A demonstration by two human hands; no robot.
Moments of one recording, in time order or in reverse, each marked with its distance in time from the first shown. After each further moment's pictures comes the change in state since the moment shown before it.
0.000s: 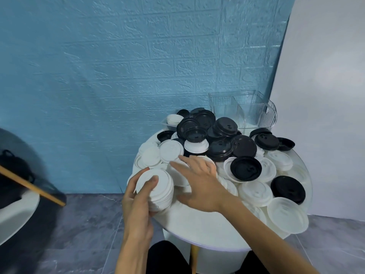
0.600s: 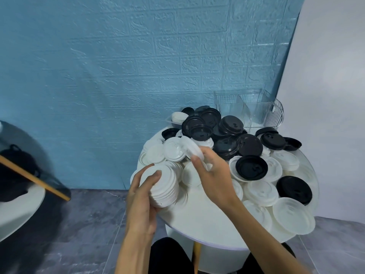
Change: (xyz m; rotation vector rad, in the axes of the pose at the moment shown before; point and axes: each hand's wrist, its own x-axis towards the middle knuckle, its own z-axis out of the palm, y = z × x) left_hand 0.005 0.007 -0.004 -0.037 -0.076 -0.091; right_hand -0.004 -0.021 -0.016 0.712 0.508 0.178
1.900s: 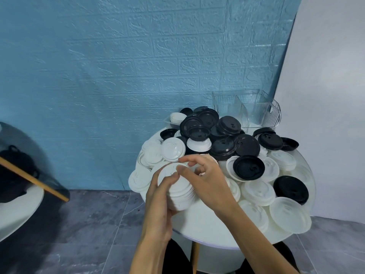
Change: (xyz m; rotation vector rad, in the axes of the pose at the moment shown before) left_hand -0.029 -0.010 0.031 0.115 -0.159 -0.029; right_hand -0.013 -0.024 -0.002 0.128 -0.119 0.223
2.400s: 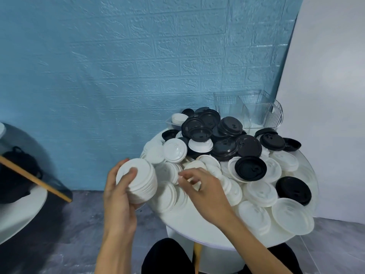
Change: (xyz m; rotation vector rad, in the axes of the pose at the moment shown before) left_hand 0.022 0.032 -0.061 -0.054 0.270 0.204; right_hand -0.008 0.035 0.008 -0.257 -0.055 -0.125
